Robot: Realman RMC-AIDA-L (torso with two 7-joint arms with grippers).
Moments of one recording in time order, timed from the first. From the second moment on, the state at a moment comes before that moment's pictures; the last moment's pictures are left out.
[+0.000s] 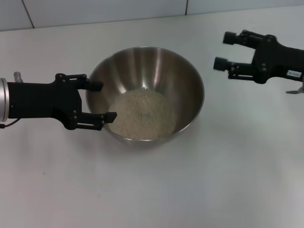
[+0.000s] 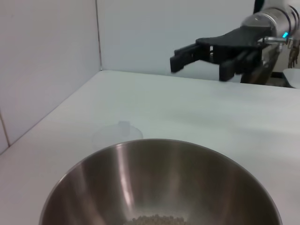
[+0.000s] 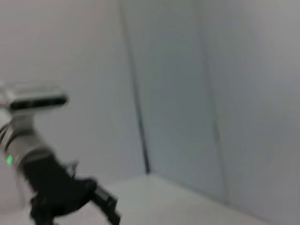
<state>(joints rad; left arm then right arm) -0.46 -2.06 1.10 1.09 1.95 1.52 -1.56 0.71 1.83 -2.27 0.23 -0.07 -1.74 0.88</state>
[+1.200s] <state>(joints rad) -0.49 -2.07 1.11 1.09 1.98 1.50 -1.58 0.94 2.08 -2.90 0.90 0.25 -1.92 1.19</state>
